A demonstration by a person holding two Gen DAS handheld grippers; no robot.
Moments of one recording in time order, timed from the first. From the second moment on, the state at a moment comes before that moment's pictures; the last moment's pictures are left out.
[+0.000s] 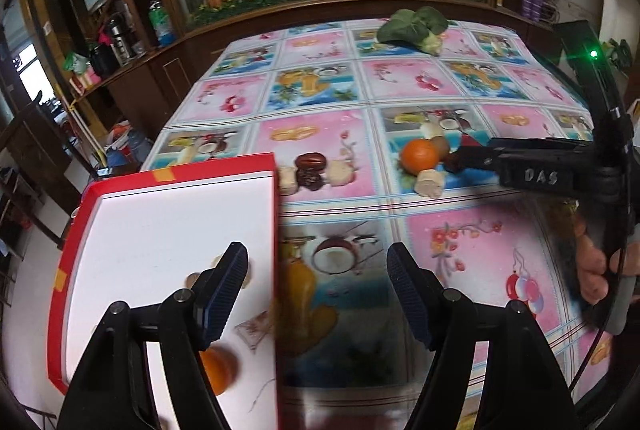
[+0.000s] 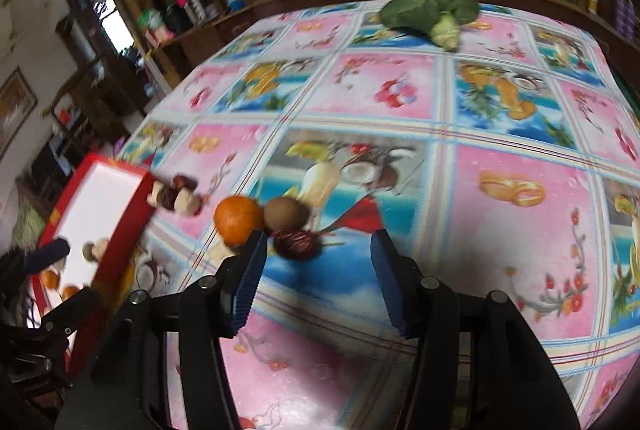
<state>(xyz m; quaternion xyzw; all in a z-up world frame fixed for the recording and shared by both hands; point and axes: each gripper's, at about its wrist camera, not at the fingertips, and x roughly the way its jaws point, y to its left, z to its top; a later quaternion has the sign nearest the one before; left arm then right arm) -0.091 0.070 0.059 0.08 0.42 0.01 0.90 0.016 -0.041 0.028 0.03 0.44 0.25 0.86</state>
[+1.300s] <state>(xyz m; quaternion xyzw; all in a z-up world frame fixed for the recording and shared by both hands) -0.013 0.004 0.019 0.03 0.48 -0.07 0.87 0.039 -0.080 0.037 0.11 0.46 0.16 0.87</state>
